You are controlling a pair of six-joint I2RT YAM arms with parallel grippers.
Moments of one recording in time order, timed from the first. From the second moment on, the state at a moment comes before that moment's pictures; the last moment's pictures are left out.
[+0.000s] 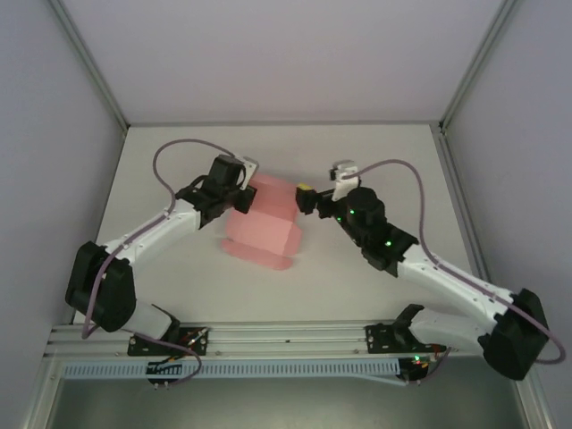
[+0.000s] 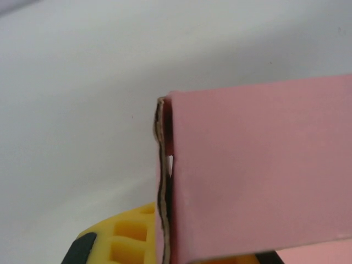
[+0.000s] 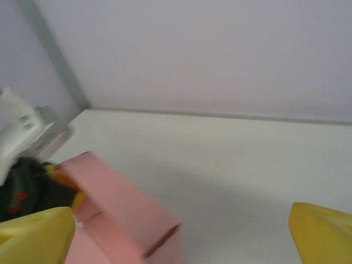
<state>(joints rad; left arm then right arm) -0.58 1.47 1.11 -0.42 -0.11 0.05 0.76 1.04 0.75 0.08 0.30 0.32</state>
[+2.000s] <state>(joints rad) -0.53 1.37 1.11 -0.24 -0.26 -0.02 0.58 1.41 0.93 -0.33 -0.09 0.24</state>
